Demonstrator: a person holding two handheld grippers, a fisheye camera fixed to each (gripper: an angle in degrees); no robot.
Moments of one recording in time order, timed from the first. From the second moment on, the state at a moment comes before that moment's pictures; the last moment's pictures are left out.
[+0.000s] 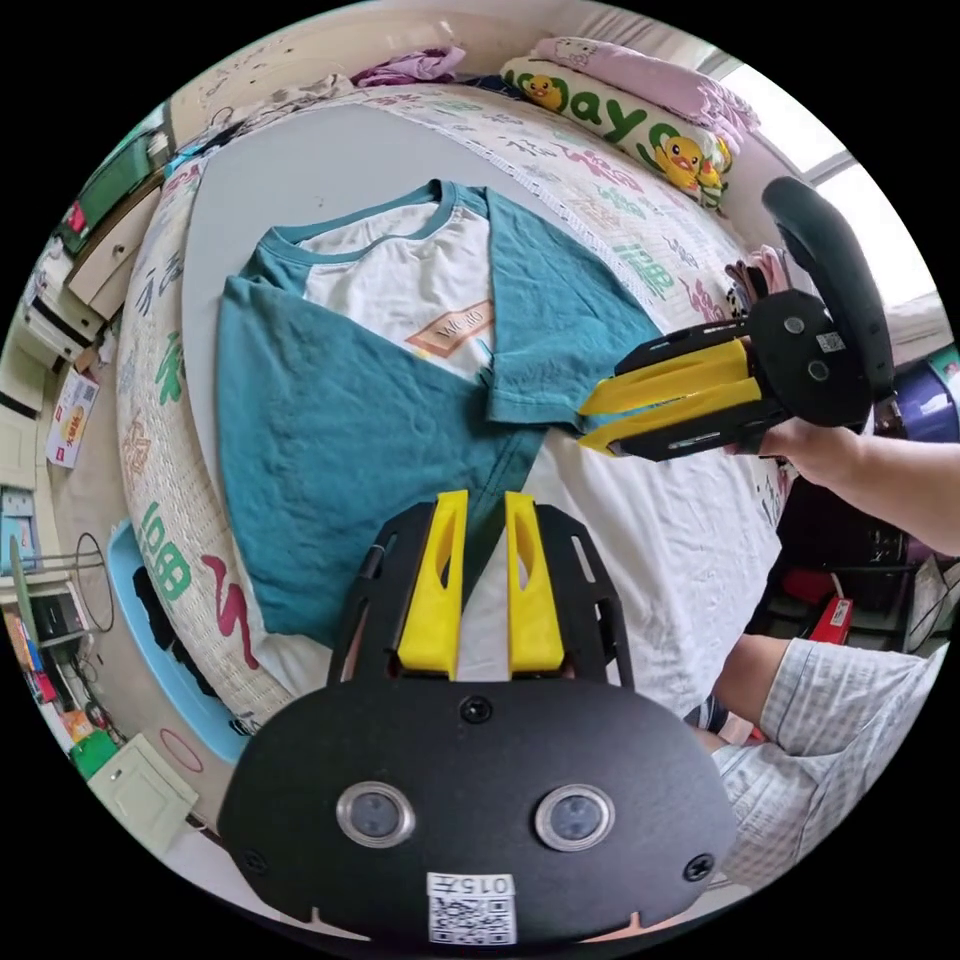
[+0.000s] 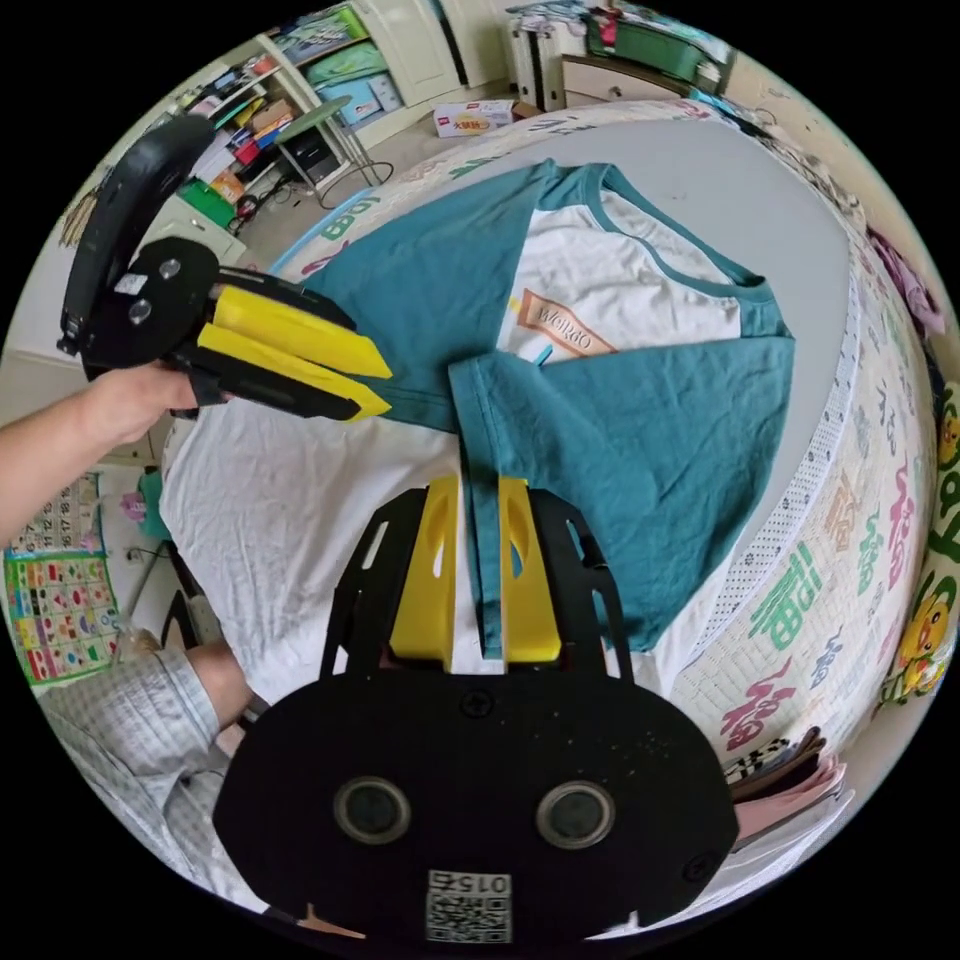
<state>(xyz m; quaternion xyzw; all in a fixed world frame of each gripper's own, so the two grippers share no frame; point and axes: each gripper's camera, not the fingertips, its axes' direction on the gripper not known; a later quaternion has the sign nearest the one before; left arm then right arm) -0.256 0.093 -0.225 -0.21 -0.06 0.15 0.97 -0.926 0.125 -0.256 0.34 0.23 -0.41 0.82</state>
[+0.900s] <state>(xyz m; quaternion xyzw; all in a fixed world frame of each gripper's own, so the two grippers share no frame) -0.512 0.067 -0.454 0.05 -0.17 -0.31 0.93 -0.520 0.064 -0.476 0.43 0.09 0.08 0.89</state>
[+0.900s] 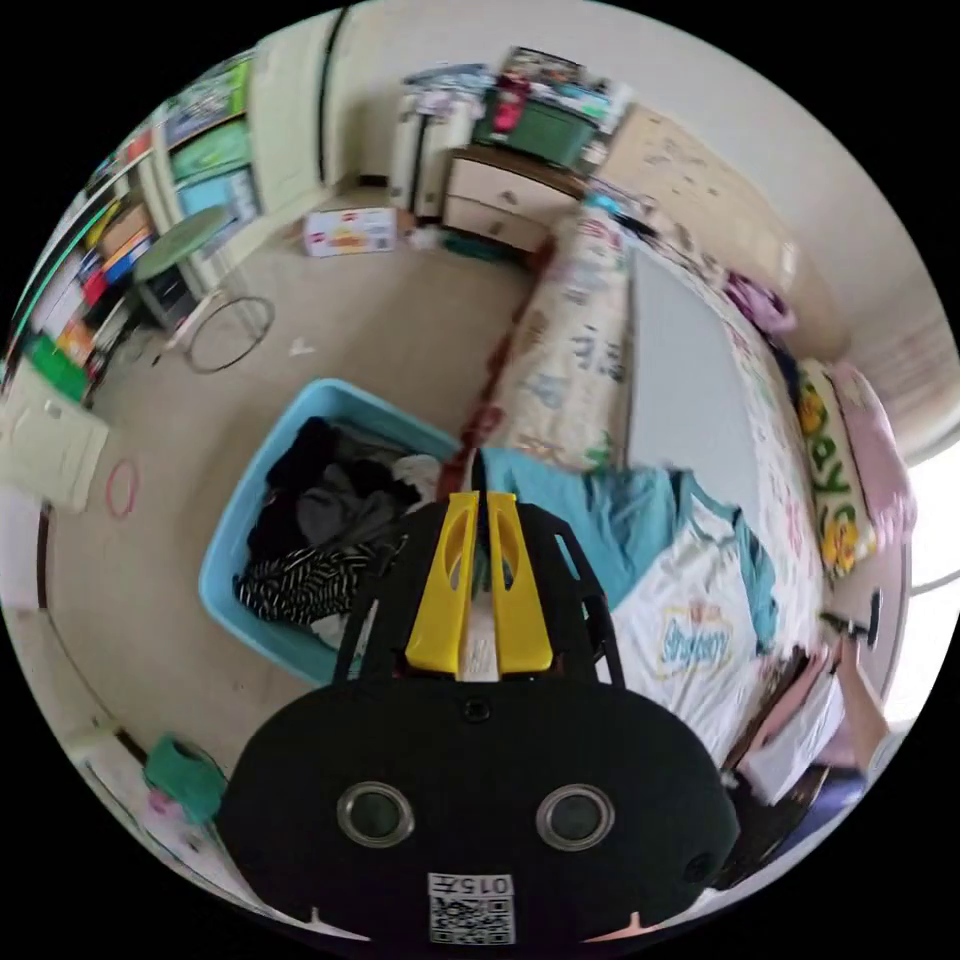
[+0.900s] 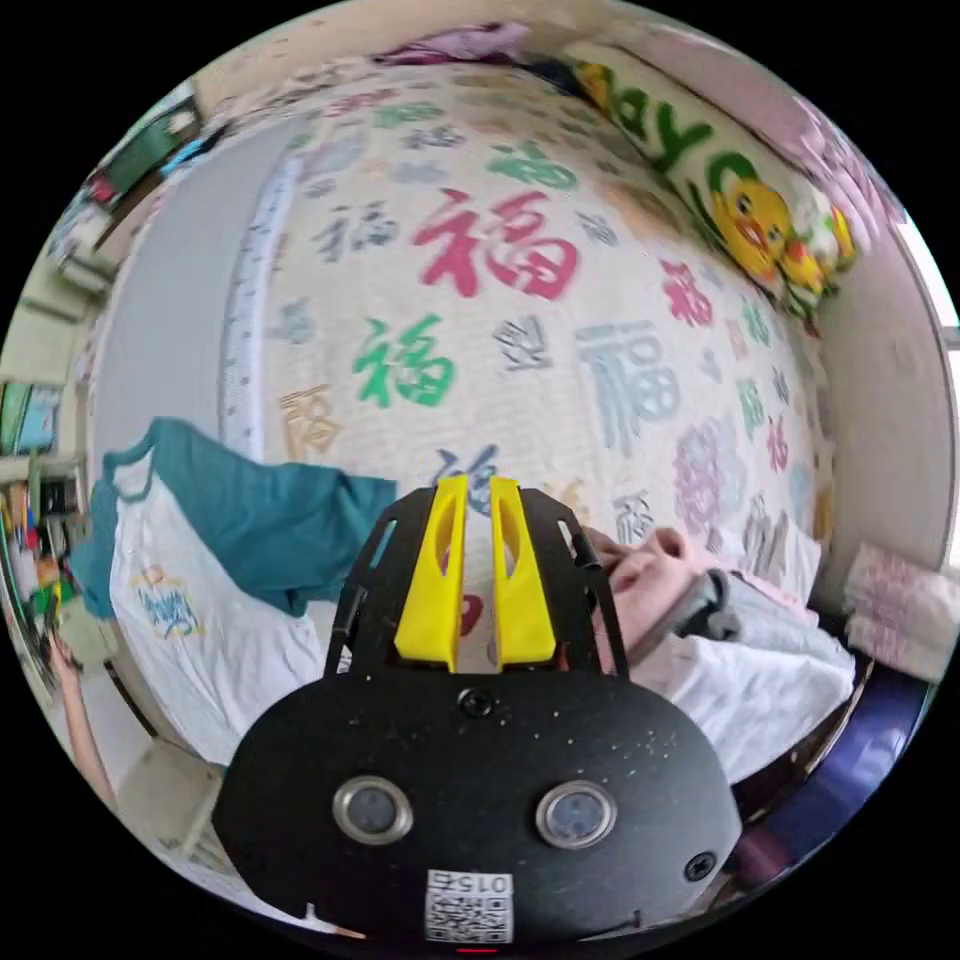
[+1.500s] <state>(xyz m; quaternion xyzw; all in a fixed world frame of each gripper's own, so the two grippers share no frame) -0.481 -0.032 -0.278 -0.11 -0.07 -0.07 0.99 -0.738 -0.055 -0.360 0.39 0.13 -0.20 0.89</state>
